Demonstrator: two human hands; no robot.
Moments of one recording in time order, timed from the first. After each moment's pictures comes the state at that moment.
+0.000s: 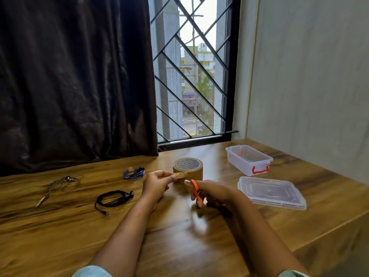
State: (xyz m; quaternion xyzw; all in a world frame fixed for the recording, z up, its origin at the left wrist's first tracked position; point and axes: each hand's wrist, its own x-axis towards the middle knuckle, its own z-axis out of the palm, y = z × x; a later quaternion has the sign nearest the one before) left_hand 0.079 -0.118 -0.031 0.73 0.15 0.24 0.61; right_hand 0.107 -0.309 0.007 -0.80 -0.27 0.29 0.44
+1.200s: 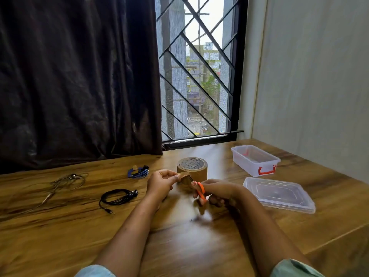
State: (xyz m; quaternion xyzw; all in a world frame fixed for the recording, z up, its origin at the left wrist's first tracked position) left_hand 0.082 -0.116 -0.034 0.75 0.16 0.24 0.59; right_hand 0.134 -0.306 -0.004 -0.77 -0.30 0.34 0.44
